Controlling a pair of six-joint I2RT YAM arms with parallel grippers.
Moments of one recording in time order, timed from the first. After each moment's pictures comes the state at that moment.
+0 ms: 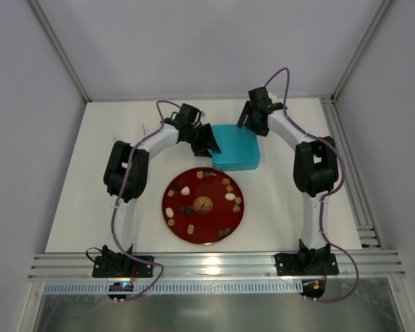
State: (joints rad) left arm -0.46 2.17 1.68 -0.48 0.48 -0.68; right arm 0.31 2.13 1.78 -0.57 0.16 0.63
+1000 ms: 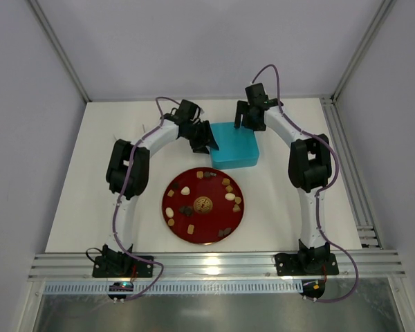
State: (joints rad) left arm -0.44 2.22 1.79 -0.56 0.45 -0.65; right arm 0.31 2.22 1.90 -0.61 0.08 0.38
